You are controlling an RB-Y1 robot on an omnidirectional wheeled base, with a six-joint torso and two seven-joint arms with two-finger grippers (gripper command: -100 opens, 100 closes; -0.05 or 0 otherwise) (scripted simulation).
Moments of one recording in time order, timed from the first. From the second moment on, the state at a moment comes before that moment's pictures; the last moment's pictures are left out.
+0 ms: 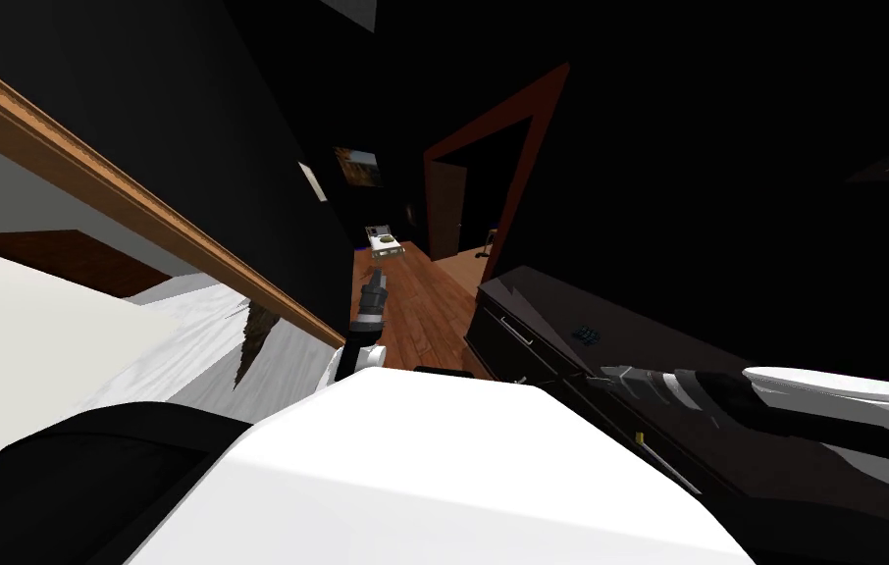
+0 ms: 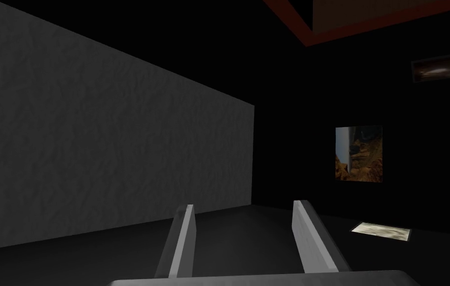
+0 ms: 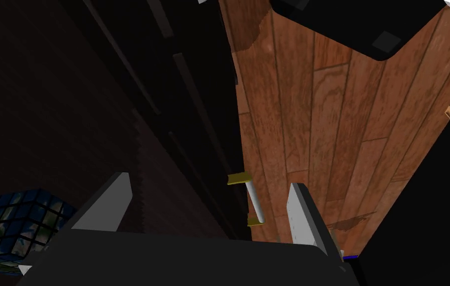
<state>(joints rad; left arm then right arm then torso) 0.49 0.05 -0.03 -2.23 -0.09 -0.38 -0.09 0.50 -1.93 0.58 -1.45 0.15 -0.70 0.02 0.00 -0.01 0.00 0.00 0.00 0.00</state>
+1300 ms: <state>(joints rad) 0.49 0.05 -0.03 -2.23 -0.09 -0.38 -0.09 0.65 -1.98 0.70 -1.23 0.27 -0.74 -0.02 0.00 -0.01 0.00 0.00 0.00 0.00</state>
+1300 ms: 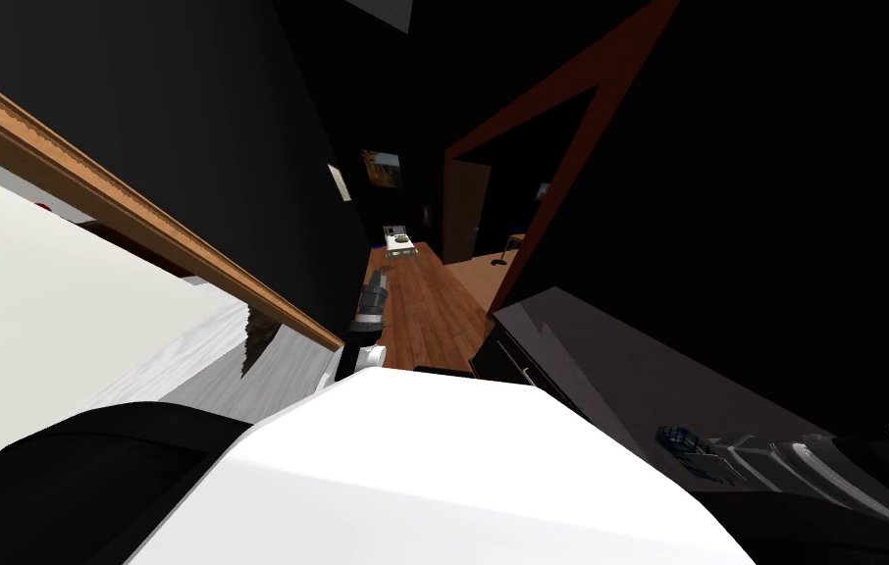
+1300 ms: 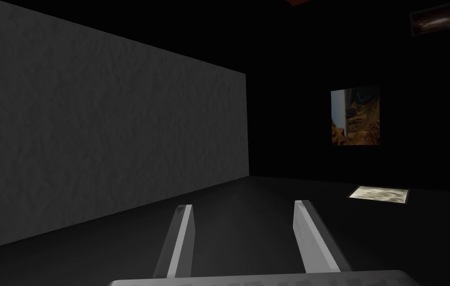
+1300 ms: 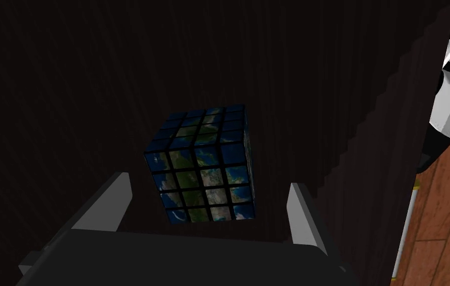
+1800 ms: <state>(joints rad) 0.49 0.05 -0.03 -2.23 -0.09 -0.38 -0.09 0.66 -1.94 0.71 -1.23 0.26 -0.71 0.00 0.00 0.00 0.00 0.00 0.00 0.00</state>
